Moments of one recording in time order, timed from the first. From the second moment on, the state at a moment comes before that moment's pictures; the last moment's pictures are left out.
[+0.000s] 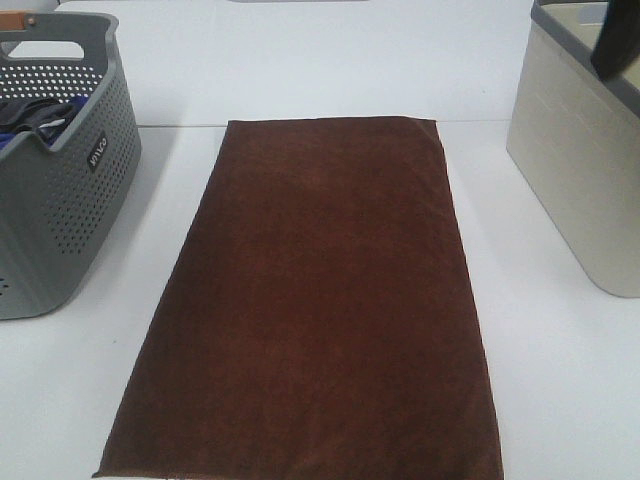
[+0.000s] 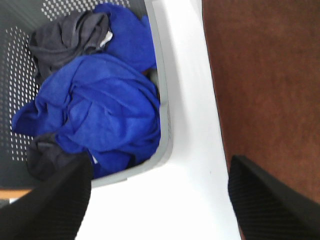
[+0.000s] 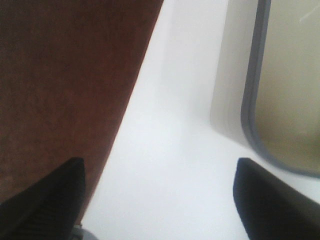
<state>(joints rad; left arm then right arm) -0.43 1.24 -1.44 0.27 1.21 -0.24 0.27 1.35 -1.35 -0.08 1.21 0.02</state>
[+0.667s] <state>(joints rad) -0.43 0.56 -0.74 0.10 1.22 -0.25 0.27 0.65 -0.66 0.00 1.22 0.02</state>
